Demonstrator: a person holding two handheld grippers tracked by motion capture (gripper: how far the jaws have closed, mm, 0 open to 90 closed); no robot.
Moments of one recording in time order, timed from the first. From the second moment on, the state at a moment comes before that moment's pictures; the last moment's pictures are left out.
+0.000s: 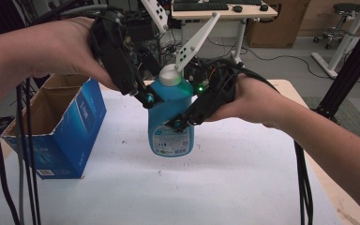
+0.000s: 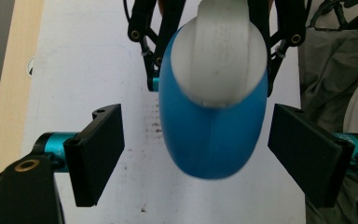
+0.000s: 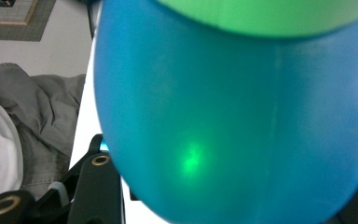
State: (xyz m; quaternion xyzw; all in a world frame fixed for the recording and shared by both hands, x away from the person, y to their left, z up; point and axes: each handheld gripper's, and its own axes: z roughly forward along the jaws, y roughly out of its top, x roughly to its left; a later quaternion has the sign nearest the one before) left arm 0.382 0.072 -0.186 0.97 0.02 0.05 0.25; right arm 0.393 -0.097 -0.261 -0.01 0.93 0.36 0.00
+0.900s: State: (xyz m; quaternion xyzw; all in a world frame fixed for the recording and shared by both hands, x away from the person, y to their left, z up) left arm 0.383 0.056 -0.195 0.97 0.03 0.03 0.23; right arm 0.393 -0.093 -0.256 -0.01 0.93 0.36 -0.01
